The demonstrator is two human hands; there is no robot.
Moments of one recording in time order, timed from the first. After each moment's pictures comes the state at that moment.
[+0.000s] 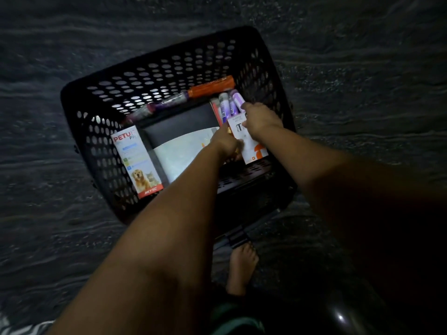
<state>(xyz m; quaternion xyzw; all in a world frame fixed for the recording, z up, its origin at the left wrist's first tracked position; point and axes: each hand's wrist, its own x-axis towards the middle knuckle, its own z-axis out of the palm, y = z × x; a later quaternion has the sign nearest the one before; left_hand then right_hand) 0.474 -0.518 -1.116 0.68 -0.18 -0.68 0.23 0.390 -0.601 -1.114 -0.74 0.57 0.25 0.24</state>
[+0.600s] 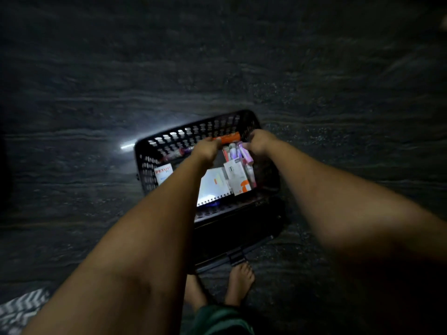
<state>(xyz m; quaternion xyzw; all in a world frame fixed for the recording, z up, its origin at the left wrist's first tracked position) 0.542 -0.538 -0.929 0.73 -0.11 -0.61 0.29 0.425 -0.624 -0.927 -0.66 0.60 0.23 0.40</state>
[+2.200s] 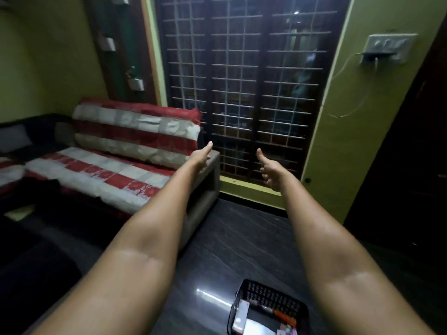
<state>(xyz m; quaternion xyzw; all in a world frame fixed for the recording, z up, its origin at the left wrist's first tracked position) 0.617 -0.222 -0.191 0.76 -0.09 -0.18 0.62 0.525 -0.417 -0.210 -0.71 0.25 -0.05 0.66</state>
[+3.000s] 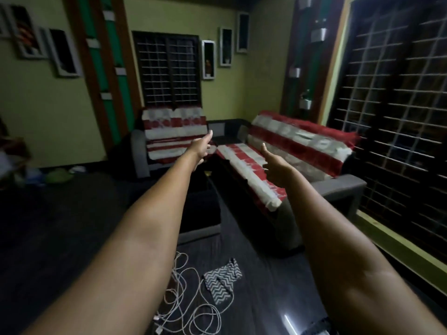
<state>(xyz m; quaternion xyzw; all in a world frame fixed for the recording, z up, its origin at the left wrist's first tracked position) 0.306 0.081 -0.104 0.75 0.17 0.14 0.62 0.377 -0.119 -0.136 -0.74 -0.09 0.20 0.64</state>
